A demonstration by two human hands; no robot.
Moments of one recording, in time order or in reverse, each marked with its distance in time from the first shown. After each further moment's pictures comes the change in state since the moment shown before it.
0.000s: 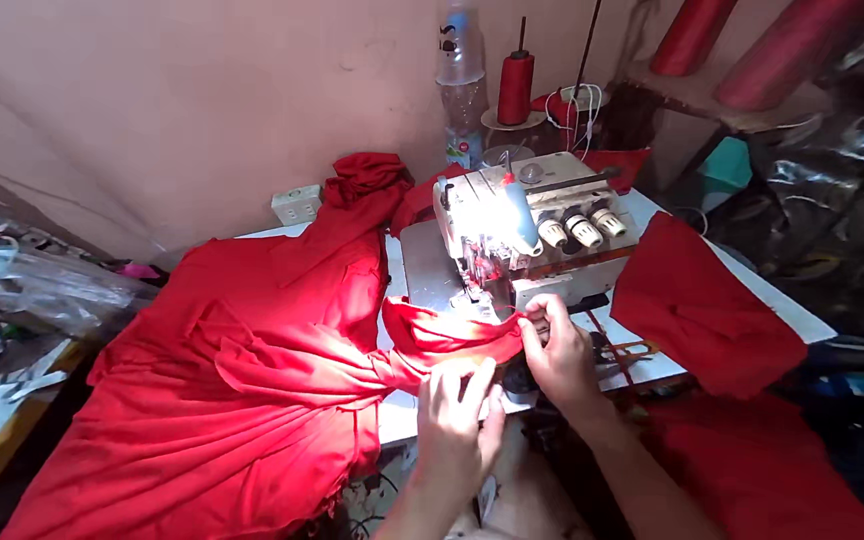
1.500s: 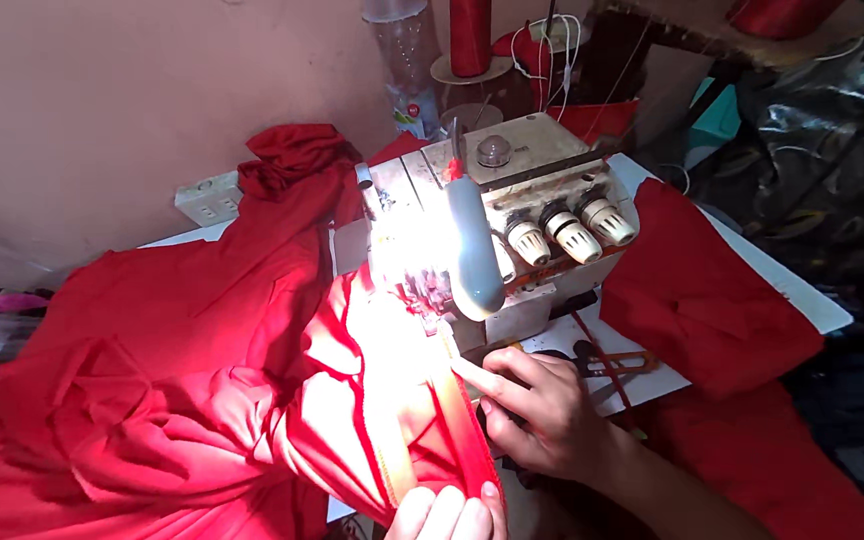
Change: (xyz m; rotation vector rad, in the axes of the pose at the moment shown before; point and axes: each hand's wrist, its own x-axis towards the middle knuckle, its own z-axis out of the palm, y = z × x) left_hand 0.015 0.017 -0.026 0.053 -0.371 0.313; right_hand 0.009 0.031 -0.006 0.178 -0.150 -0.520
